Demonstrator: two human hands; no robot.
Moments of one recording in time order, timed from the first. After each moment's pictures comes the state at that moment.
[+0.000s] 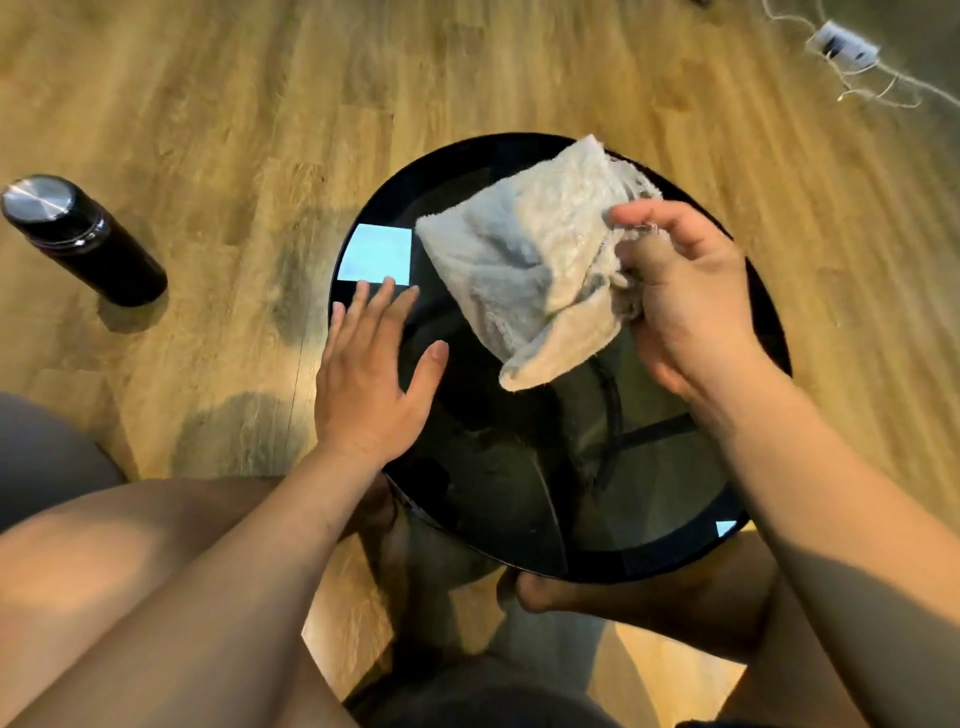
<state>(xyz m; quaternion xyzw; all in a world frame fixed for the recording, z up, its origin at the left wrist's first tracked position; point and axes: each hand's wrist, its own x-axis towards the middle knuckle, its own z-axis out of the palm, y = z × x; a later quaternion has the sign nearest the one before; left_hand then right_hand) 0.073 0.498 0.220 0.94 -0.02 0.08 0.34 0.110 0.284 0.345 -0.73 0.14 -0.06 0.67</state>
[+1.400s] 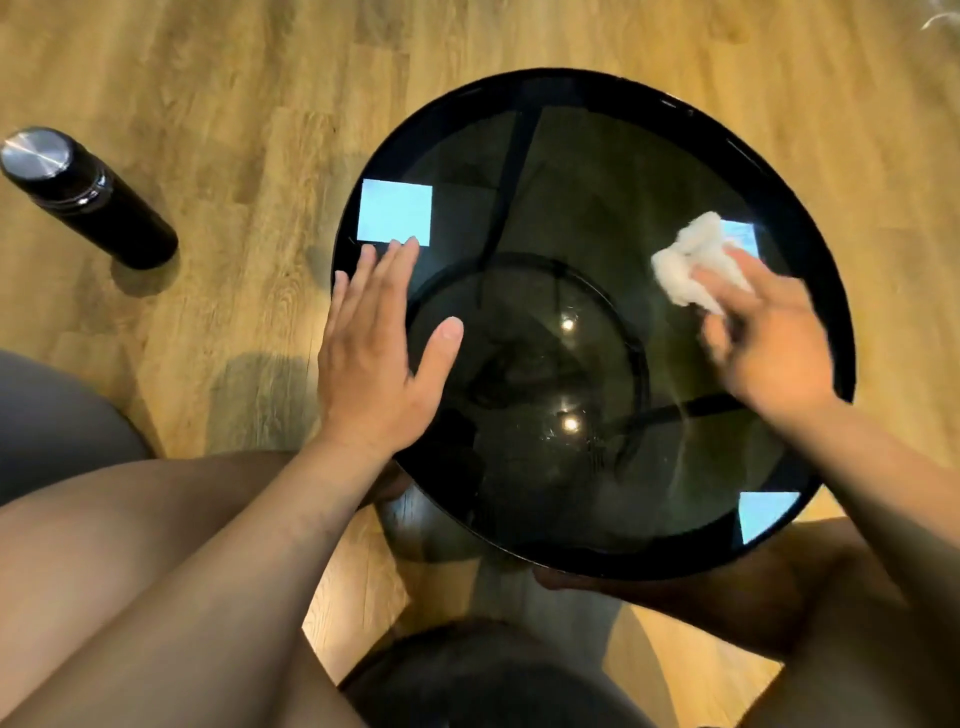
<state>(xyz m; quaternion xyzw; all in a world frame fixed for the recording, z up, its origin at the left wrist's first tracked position) 0.070 0.496 0.219 0.94 -0.04 0.10 0.33 0.108 0.152 0.241 -0.99 -0.09 -0.08 0.04</state>
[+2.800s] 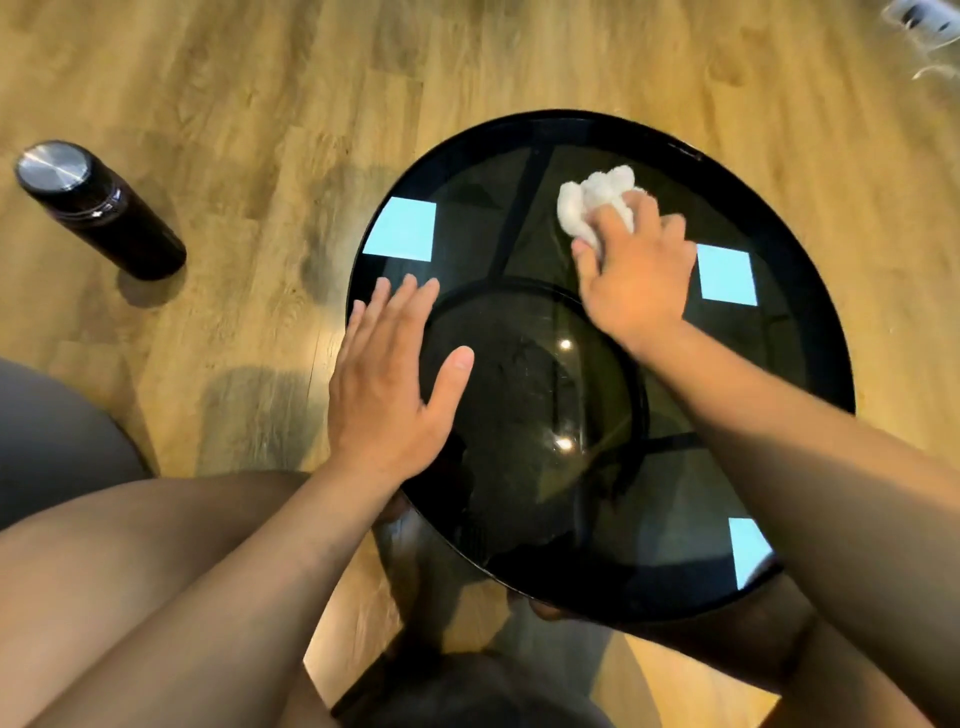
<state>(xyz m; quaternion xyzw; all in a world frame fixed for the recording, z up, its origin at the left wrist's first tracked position) 0.074 0.499 0.219 0.94 -0.02 0.08 0.33 0.201 0.276 0.231 -1.00 -0.02 -0.09 -0.02</state>
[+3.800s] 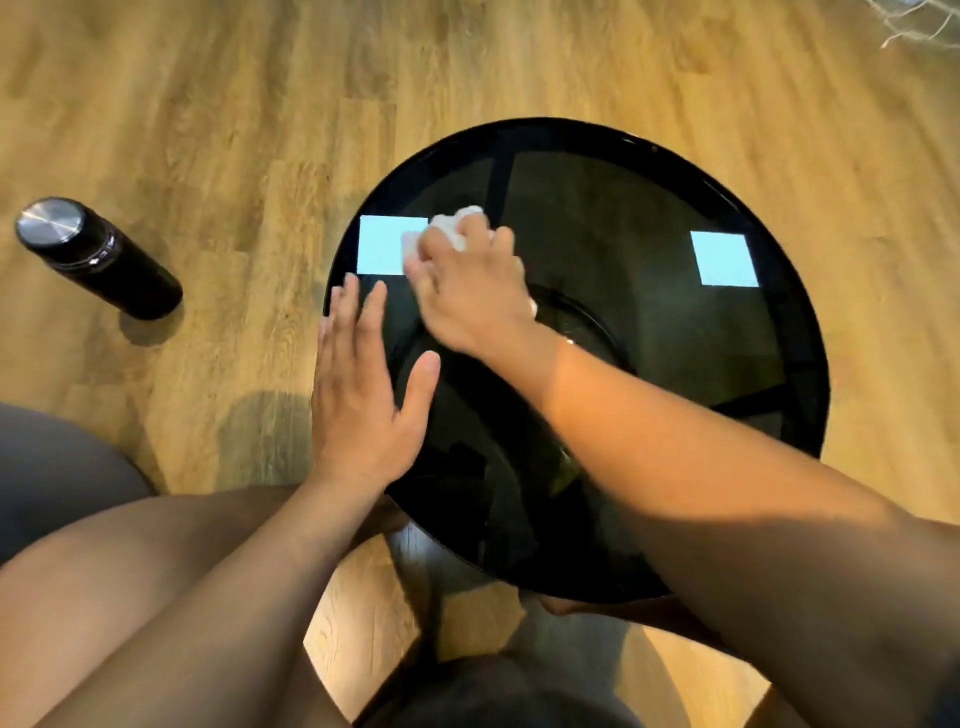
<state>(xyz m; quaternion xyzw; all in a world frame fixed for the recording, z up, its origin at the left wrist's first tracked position) 0.069 0.496 0.220 0.94 -0.01 0.12 0.33 0.174 0.379 0.234 -0.99 -0.13 -0.04 0.09</state>
